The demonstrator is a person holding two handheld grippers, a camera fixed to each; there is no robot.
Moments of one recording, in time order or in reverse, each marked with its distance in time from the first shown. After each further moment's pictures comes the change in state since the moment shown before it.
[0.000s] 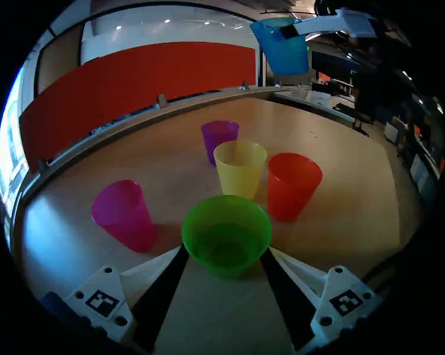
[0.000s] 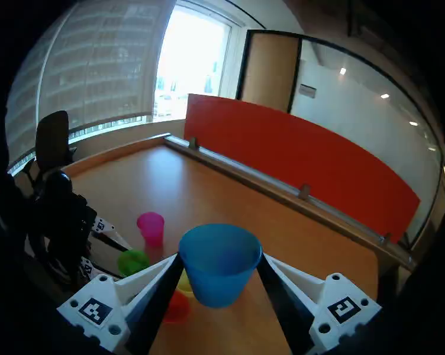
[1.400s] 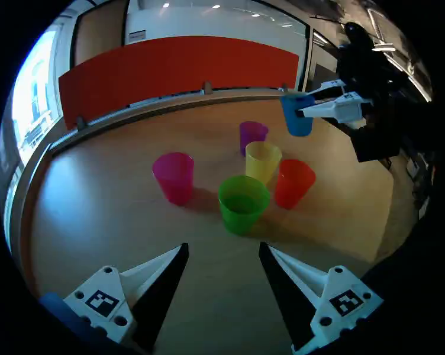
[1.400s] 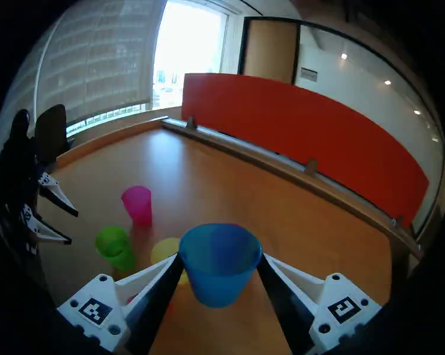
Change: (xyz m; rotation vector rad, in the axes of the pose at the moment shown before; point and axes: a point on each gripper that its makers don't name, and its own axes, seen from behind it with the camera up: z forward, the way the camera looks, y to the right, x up) left arm -0.014 -0.016 -0.121 0.156 -0.084 -0.239; right arm -0.077 0.021 0.053 0.032 -0.071 0.033
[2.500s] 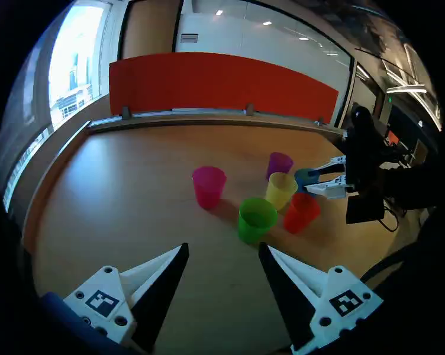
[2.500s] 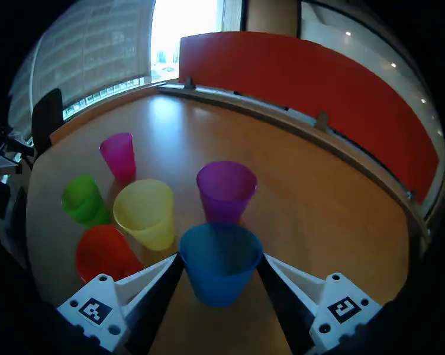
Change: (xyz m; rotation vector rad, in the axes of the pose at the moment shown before) left arm 0.014 -0.010 -0.064 0.165 0.077 -0.223; right arm -0.096 0.007 0.053 0.039 -0.141 0.018
